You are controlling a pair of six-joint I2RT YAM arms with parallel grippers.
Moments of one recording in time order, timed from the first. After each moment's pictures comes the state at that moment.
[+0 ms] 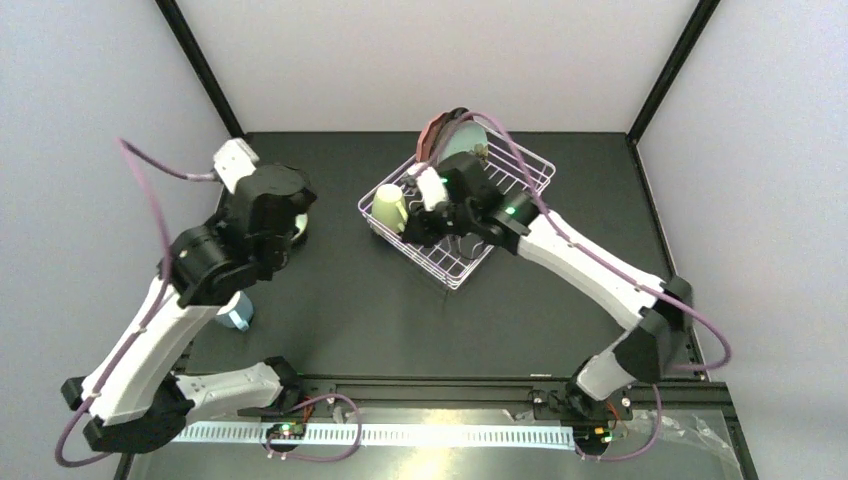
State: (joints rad) left arm -0.77 1.06 1.54 -1.00 -0.86 -1.12; right arm 0.79 1.48 1.43 -0.62 -0.28 0.27
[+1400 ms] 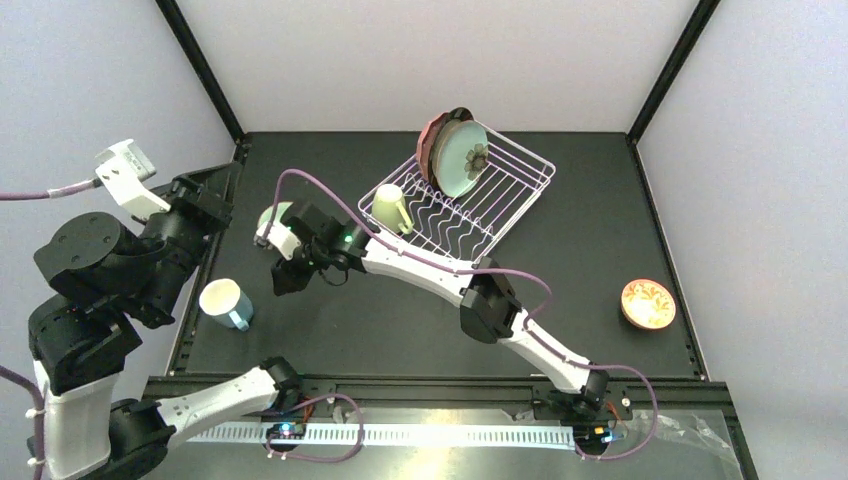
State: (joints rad) left arm -0.77 0.85 1.77 -0.91 -0.68 -0.58; right arm 1.15 2.50 2.46 -0.65 -0.41 0.14
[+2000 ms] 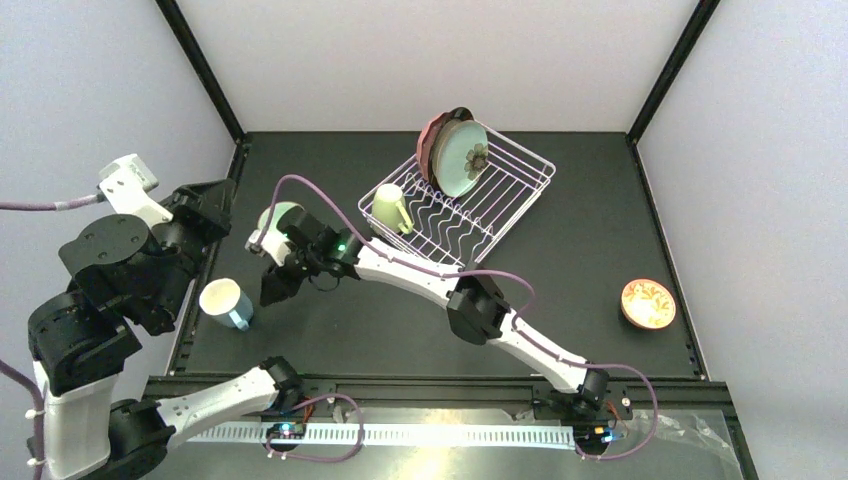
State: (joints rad) left arm -0.77 0.84 1.77 -1.08 -0.79 -0.70; right arm 1.15 2.62 2.52 -0.48 -0.57 0.22
